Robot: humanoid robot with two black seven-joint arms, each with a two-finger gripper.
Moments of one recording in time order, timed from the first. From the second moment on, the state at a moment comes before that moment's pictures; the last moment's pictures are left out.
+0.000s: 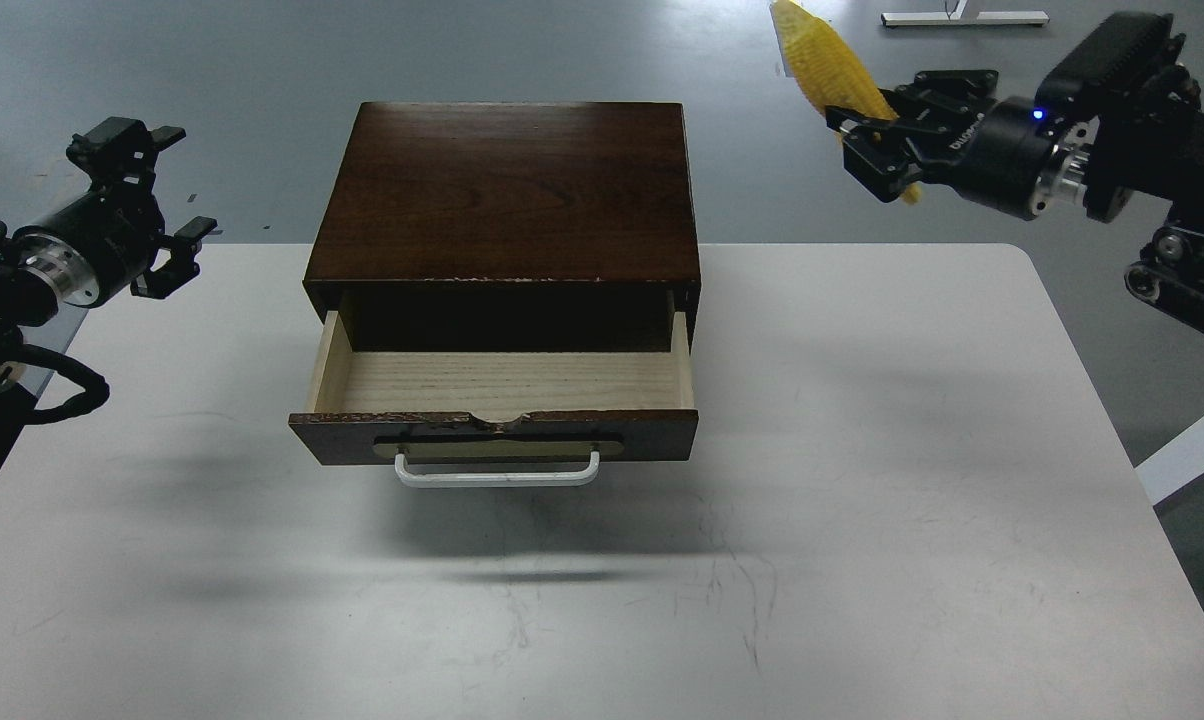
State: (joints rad) left arm -0.84 0.70 -0.44 -0.72 0.12 -0.30 -0.21; right arm 1.39 -0.66 -0.06 1.10 -1.73 -0.23 0.43
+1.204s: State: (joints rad) left arm -0.84 0.71 -0.45 -0.72 0.13 -0.31 -0.21; right arm 1.40 -0.23 -0.19 1.04 -1.89 -0.24 0.47
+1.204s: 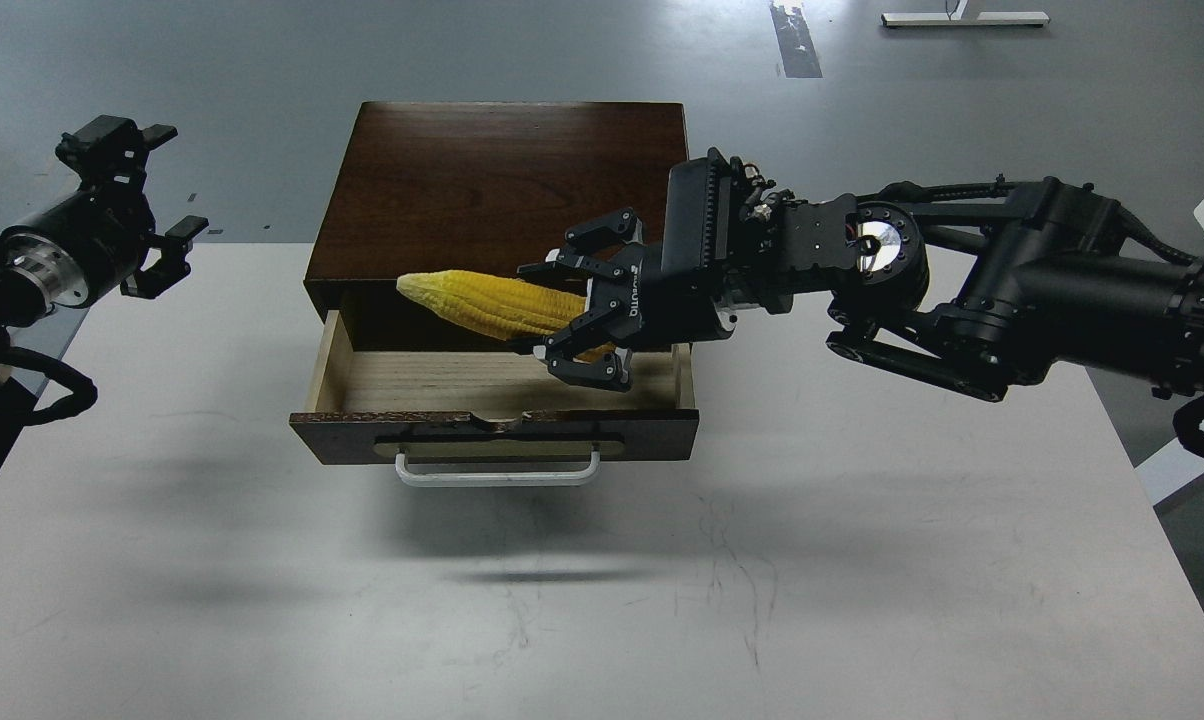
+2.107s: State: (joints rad) left arm -0.84 0.71 -0.46 -0.71 0.11 -0.33 -0.21; right arm 1.29 -0.49 0.10 0.93 -0.60 -0.04 0.30
